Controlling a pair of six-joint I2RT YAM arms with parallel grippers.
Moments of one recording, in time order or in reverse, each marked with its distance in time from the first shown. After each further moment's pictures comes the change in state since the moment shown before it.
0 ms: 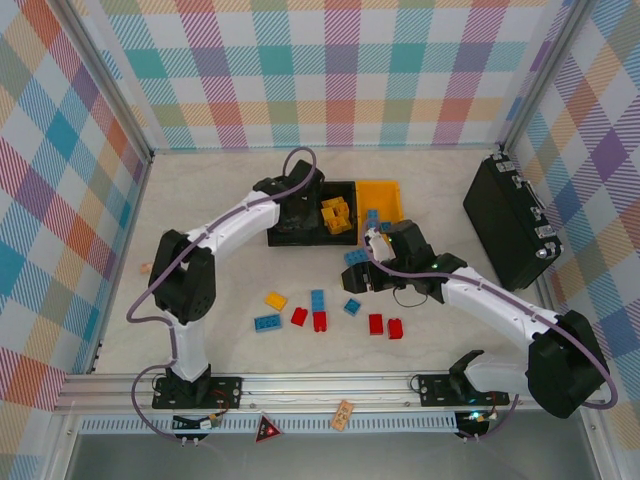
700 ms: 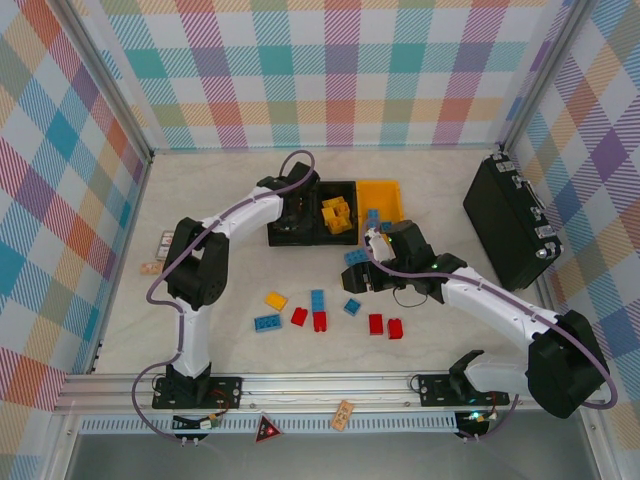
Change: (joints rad) left arm 0.055 0.124 0.039 -0.010 0.005 0.006; right arm 0.000 0.000 0.000 0.000 0.000 0.002
